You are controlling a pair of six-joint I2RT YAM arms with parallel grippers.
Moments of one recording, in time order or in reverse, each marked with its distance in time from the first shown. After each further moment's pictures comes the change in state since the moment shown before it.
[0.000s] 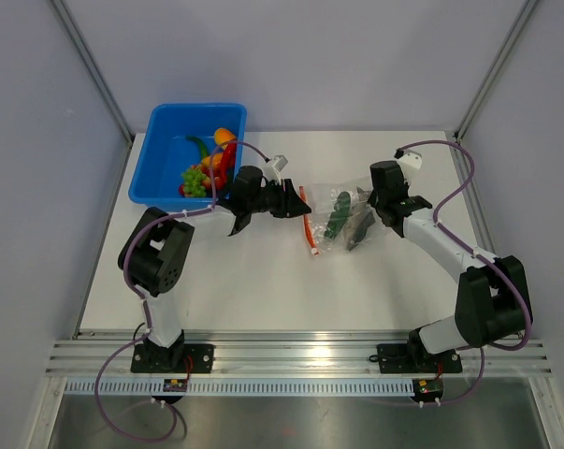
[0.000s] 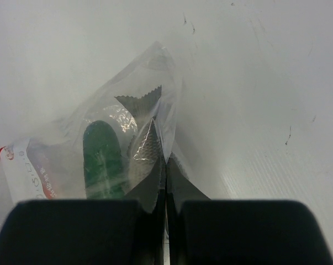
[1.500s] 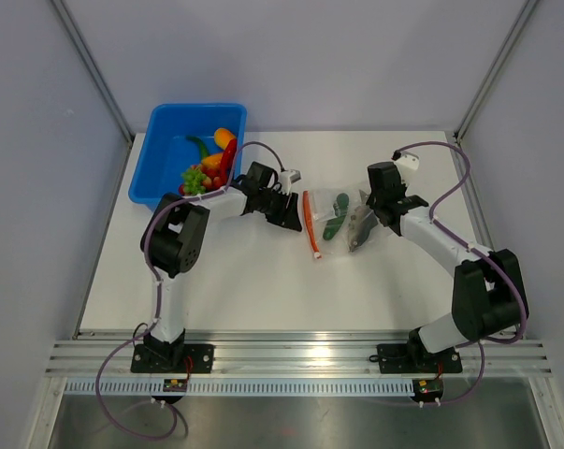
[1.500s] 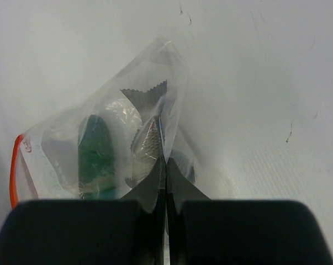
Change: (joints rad) left arm 0.030 0.212 0.299 -0.587 0.070 0.439; right arm -0.001 0.038 0.000 0.003 0.003 0.000
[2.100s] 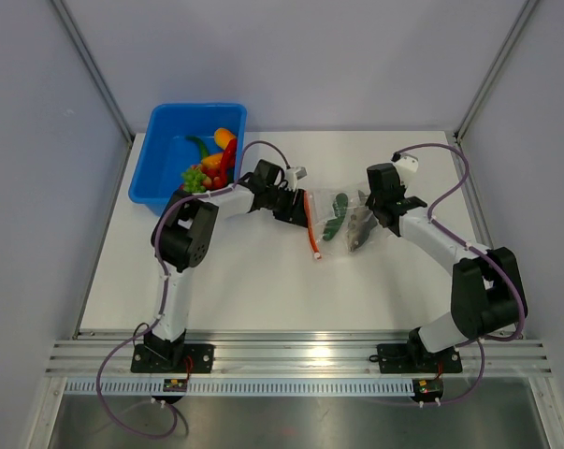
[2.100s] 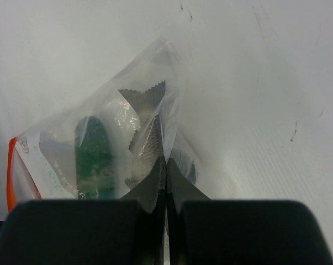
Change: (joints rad) left arm -0.017 0.098 0.099 0.024 0.028 -0.074; right arm 0.000 0.012 -0.014 0.023 -0.001 0.015
